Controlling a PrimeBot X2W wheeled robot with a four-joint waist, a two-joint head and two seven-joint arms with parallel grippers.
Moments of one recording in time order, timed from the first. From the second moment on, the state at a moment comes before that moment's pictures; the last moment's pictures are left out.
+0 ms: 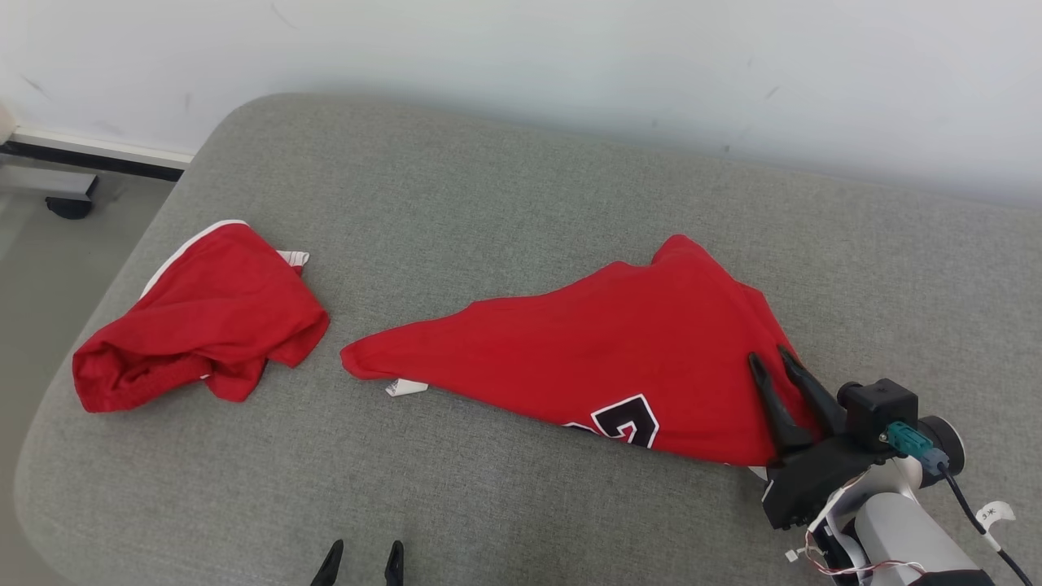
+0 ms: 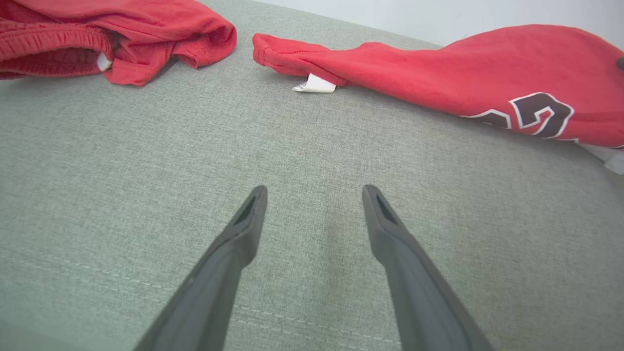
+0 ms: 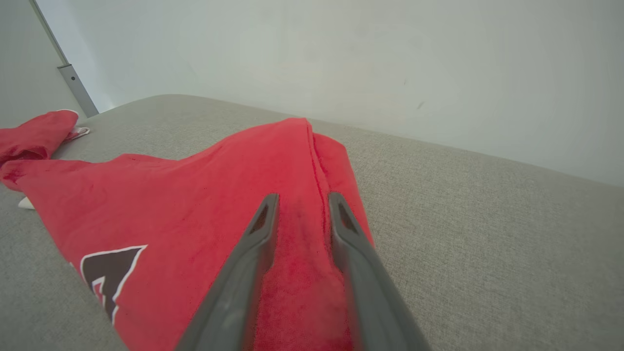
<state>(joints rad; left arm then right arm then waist) 0.04 0.05 -0.18 0.35 -0.24 -0.10 -0.26 -0.38 -0.29 0.28 0.61 0.30 0.13 -0.26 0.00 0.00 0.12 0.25</state>
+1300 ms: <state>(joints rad) 0.00 0.05 -0.28 0.34 -0.31 -0.06 -0.26 -0.98 -0.32 0.26 0.94 0.11 0.13 -0.26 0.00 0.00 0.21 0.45</state>
